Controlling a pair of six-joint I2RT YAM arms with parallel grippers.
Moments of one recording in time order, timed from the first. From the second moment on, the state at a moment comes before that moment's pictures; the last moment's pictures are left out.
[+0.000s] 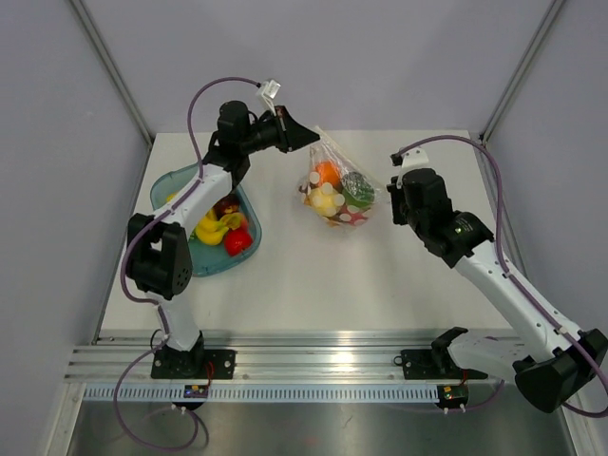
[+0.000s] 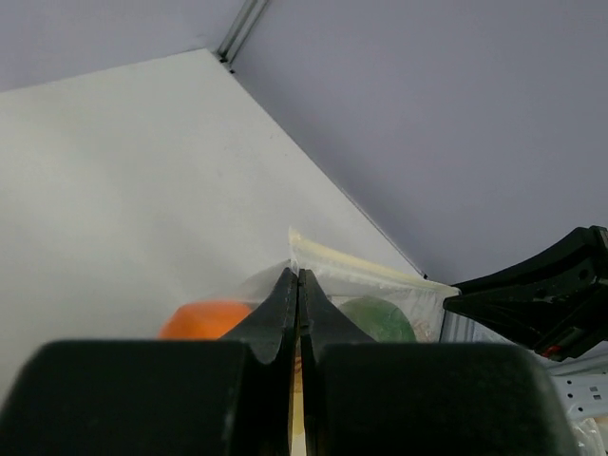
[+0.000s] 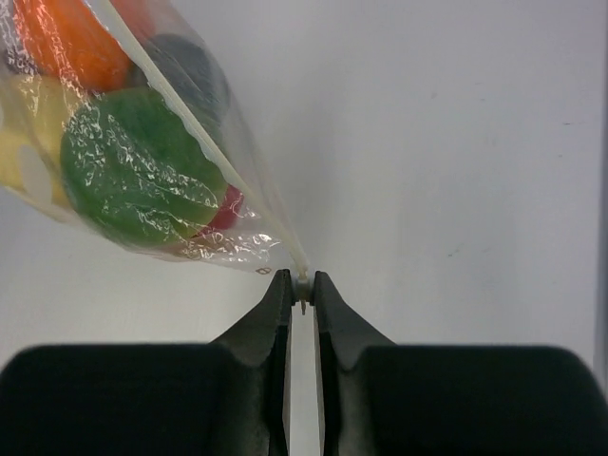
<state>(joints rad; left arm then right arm) -0.31 1.76 1.47 0.26 0.75 -0.61 0.57 1.11 1.12 -0.57 0.32 0.13</state>
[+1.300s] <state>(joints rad) -0.24 1.21 1.22 -0.42 0.26 -0.33 0.51 1.28 1.32 -0.64 0.39 0.28</state>
